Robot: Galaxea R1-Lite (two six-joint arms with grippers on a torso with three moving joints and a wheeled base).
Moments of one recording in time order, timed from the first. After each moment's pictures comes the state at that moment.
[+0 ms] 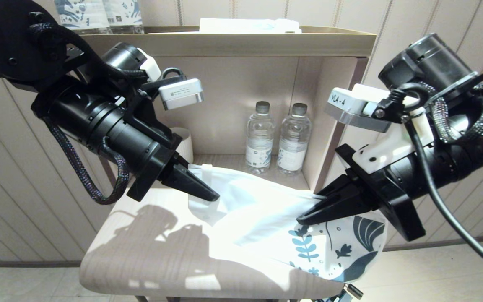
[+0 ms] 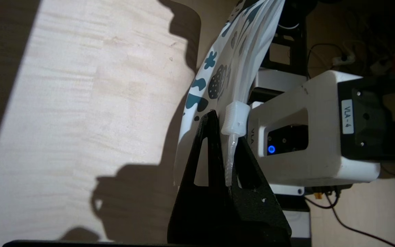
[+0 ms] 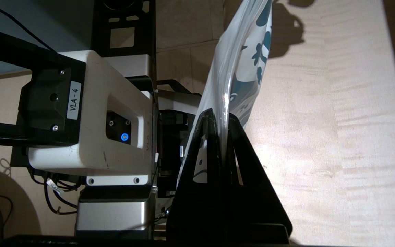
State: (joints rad) left arm -0.51 1.86 -1.92 1.13 -0.83 0.71; right arm 0.56 1.63 -1.61 0.82 0.78 -0.63
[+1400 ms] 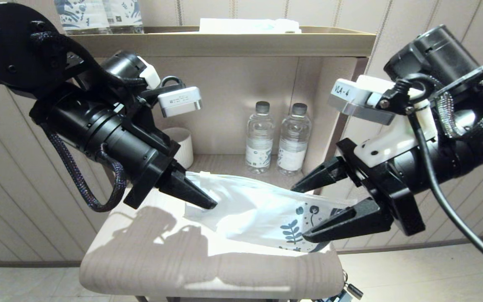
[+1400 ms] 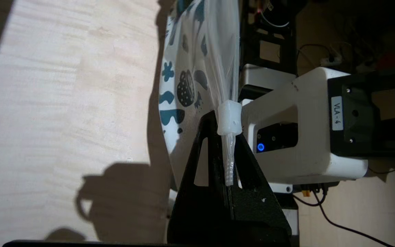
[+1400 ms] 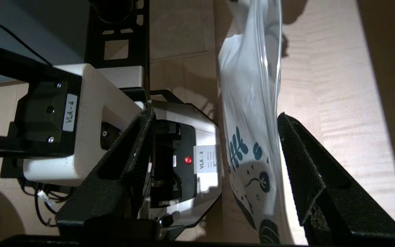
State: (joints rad) left arm -0.51 1.85 -1.86 1.12 -0.84 0.70; right arm 0.56 1.61 -1.61 0.78 0.78 -0.60
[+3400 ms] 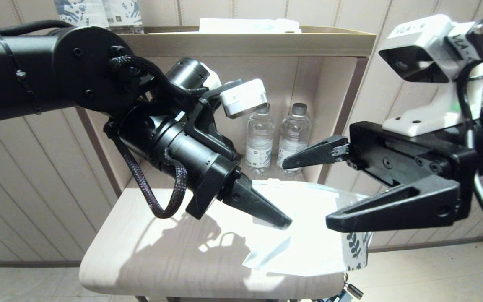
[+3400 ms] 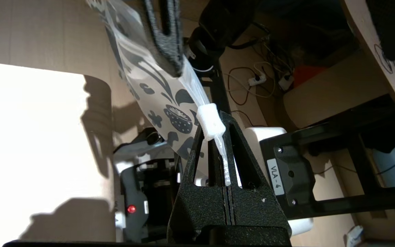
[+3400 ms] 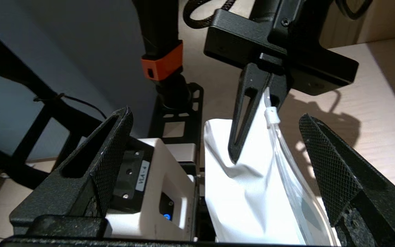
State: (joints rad) left arm -0.71 1.95 -1.93 0.97 -1.07 0.52; right arm 0.53 1.47 -1.32 0.21 1.09 -0.19
